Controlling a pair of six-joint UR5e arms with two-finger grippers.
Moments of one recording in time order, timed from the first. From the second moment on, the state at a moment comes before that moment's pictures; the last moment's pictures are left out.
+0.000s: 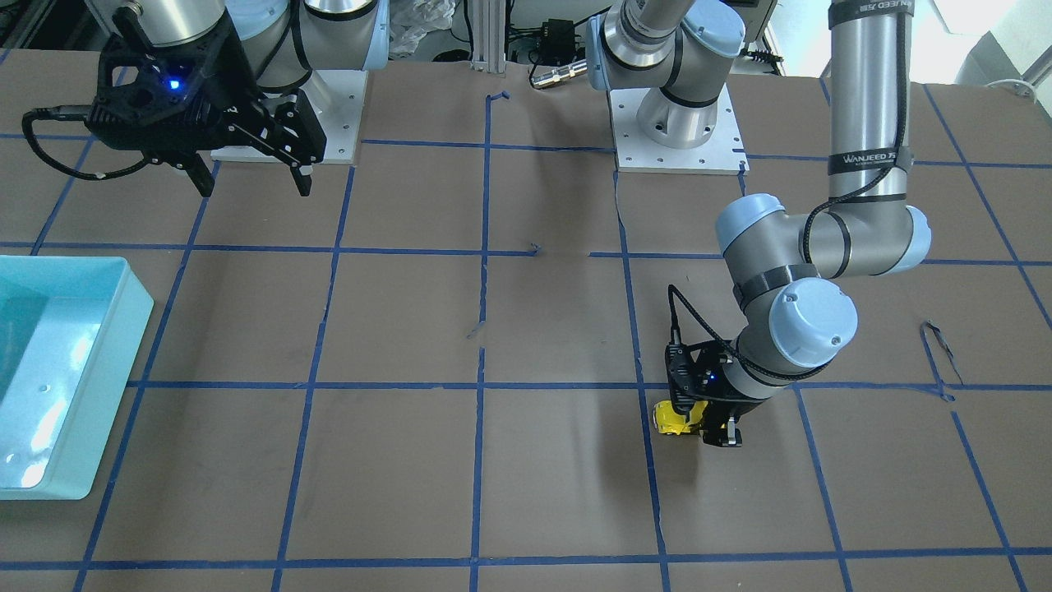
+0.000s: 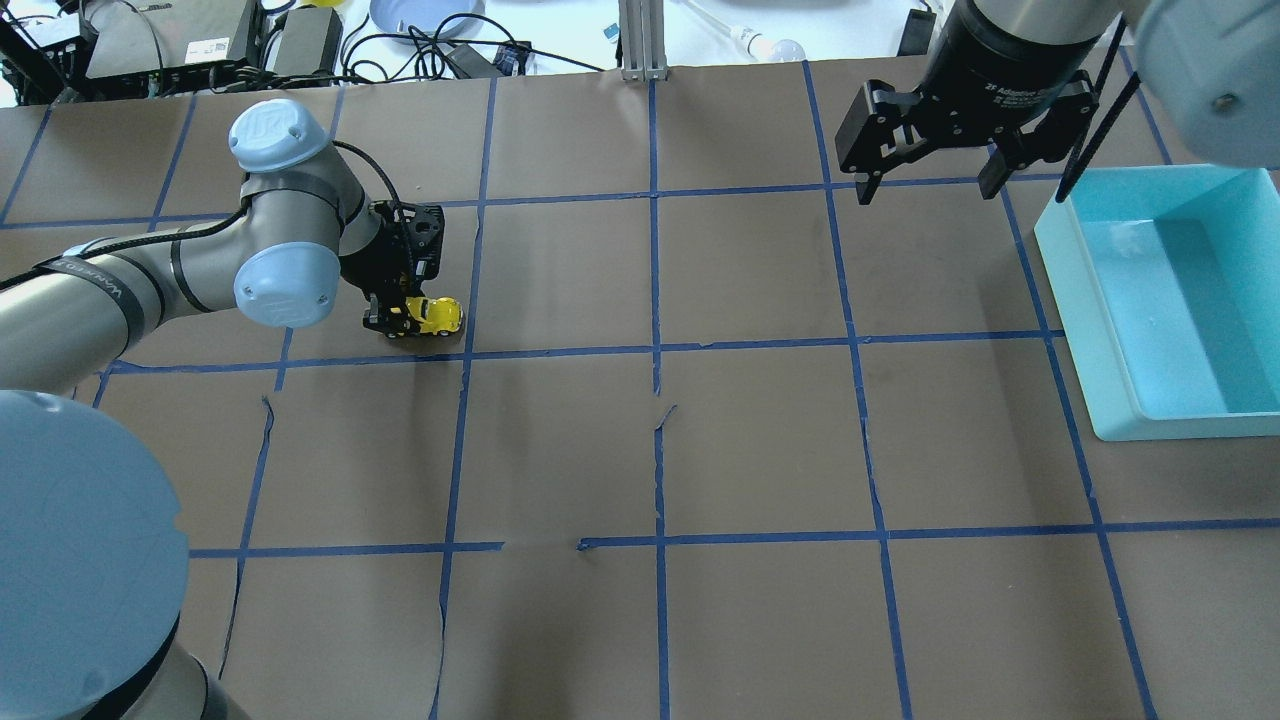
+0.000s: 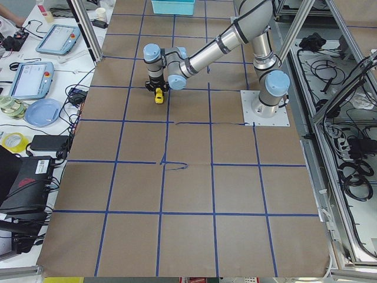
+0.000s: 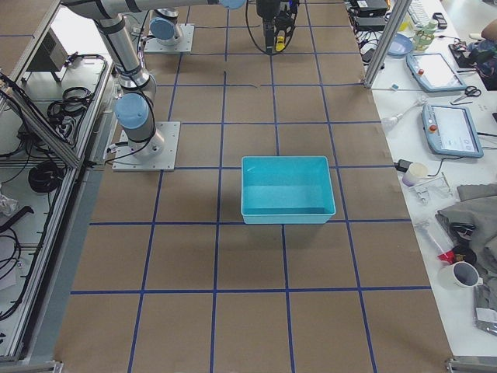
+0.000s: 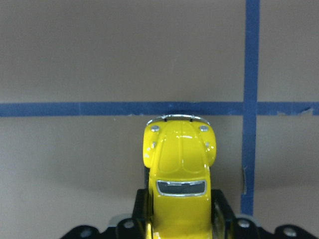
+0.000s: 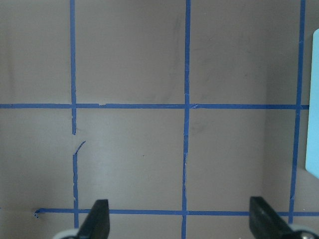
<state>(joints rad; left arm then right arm) -1.44 -2.05 -1.78 -0.91 1.53 1.70 1.62 -1.58 1.50 -1.56 -1.55 0.03</state>
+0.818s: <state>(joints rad) -1.31 -2.06 -1.78 -0.90 1.53 1.87 1.62 -1.58 1.50 -1.56 -1.55 0.03</state>
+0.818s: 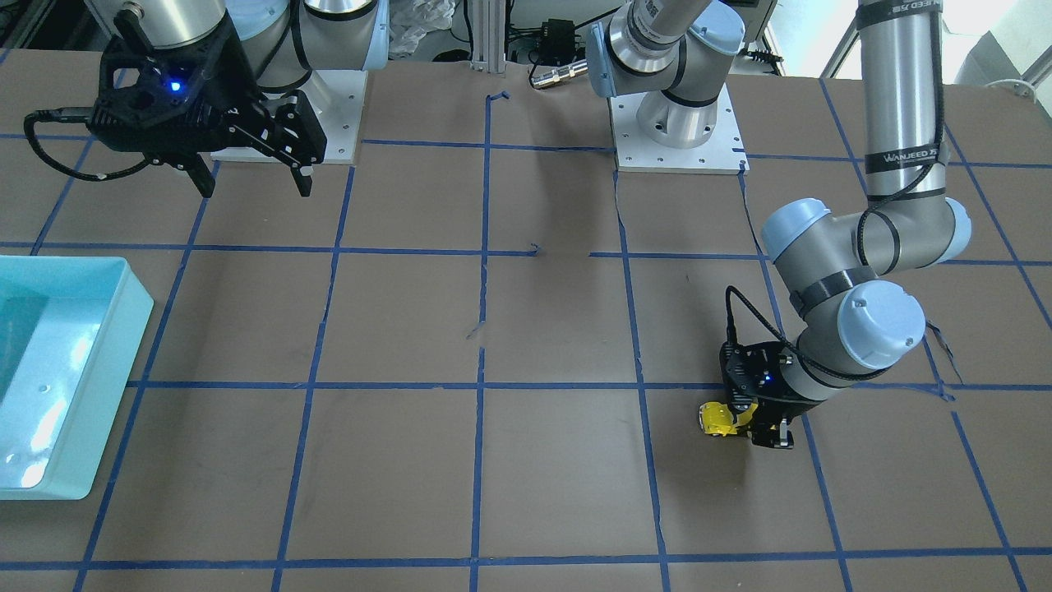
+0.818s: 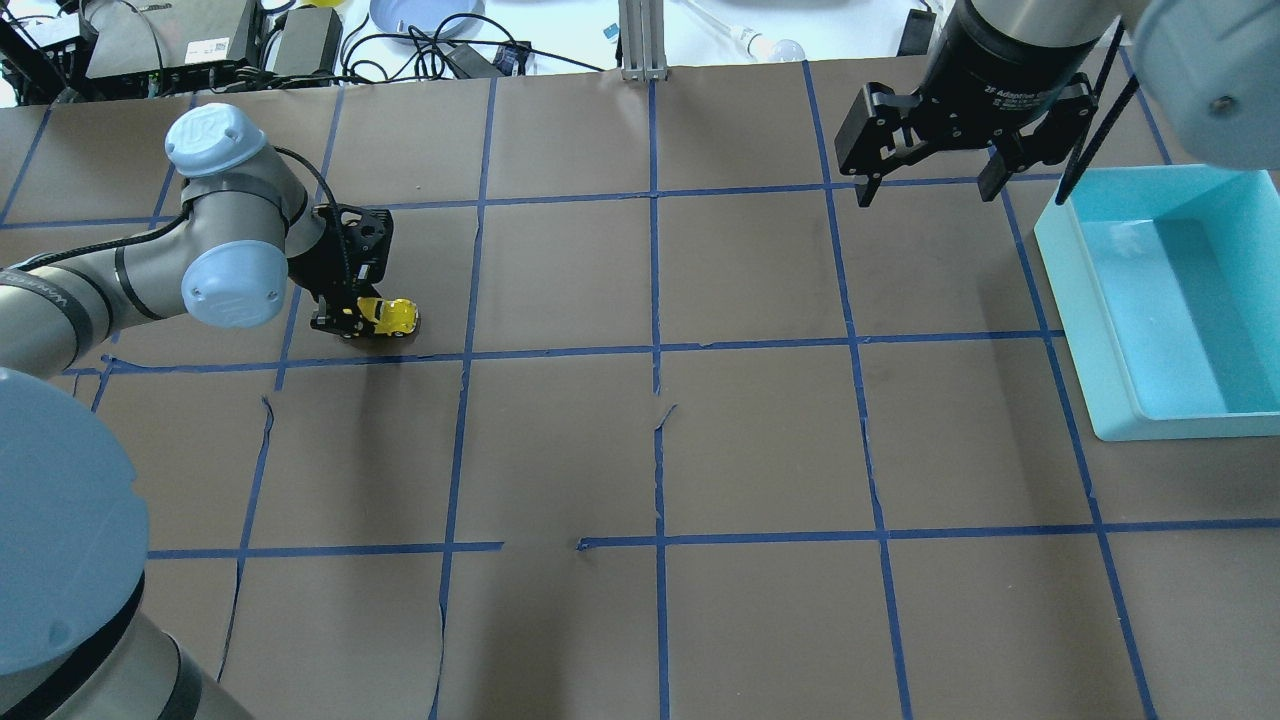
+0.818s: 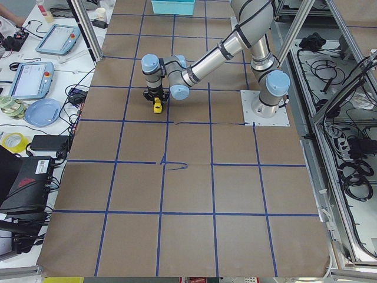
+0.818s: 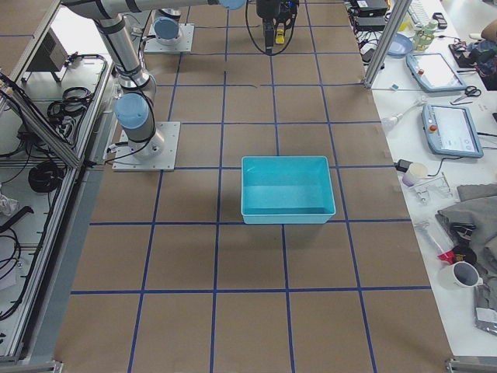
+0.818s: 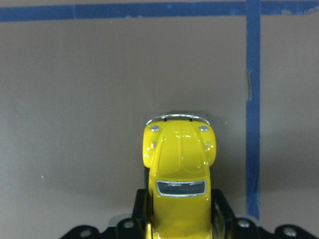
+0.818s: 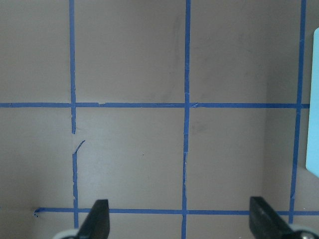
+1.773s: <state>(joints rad) -1.20 -2.06 -1.78 -0.91 1.54 1.94 1.62 -1.58 1.51 -1.56 -1.55 0.03</state>
